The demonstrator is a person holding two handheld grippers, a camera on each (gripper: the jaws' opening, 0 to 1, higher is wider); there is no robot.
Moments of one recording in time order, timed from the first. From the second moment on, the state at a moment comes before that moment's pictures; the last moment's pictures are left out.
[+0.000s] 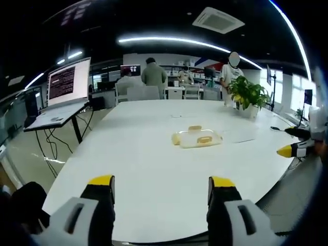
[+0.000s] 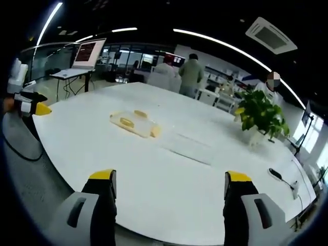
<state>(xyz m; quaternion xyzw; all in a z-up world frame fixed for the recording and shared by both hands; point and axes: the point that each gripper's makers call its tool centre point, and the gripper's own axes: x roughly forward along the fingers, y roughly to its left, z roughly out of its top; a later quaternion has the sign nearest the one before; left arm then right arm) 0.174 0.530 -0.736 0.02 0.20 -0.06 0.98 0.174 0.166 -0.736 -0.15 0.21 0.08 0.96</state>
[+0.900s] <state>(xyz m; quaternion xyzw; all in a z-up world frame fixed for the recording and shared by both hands) 0.175 0.529 -0.735 0.02 0.20 -0.06 0.98 0.176 0.164 -0.731 -0.15 0.20 0.07 0.97</state>
